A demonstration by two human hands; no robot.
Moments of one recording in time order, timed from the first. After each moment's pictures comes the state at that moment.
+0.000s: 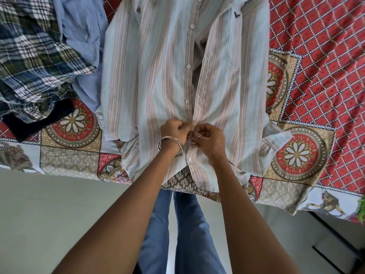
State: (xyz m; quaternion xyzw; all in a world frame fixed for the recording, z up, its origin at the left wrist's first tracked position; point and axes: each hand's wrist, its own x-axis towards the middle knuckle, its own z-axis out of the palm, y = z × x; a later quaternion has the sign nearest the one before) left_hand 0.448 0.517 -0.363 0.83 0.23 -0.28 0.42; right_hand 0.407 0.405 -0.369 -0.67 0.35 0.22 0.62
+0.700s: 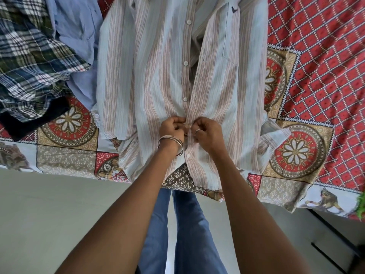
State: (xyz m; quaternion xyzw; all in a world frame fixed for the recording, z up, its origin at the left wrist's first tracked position) left_hand 0.440 0.512 -0.373 0.73 0.35 -0.28 0.52; right_hand 0.421 0.398 -0.370 -0.75 0.25 0.25 0.56
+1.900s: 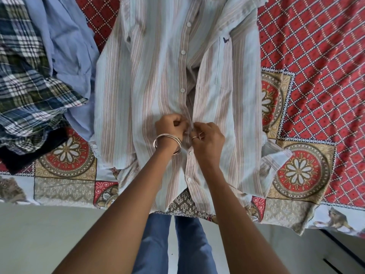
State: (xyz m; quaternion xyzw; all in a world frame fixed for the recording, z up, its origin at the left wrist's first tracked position) left_hand 0.519 0.509 -0.372 0.85 0.19 -0.24 0.43; right_hand 0.467 0.420 -0.366 -0.87 0.27 0.02 0.40
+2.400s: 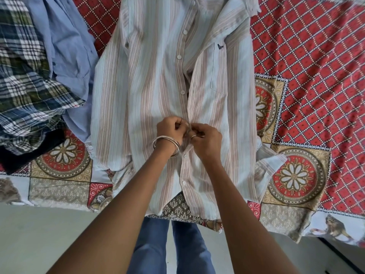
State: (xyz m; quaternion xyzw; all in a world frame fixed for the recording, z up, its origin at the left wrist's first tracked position) left_hand 0.517 0.495 -0.360 0.86 0.15 -0.25 0.42; right_hand 0.474 0.396 -0.353 -0.79 0.28 0.13 0.52
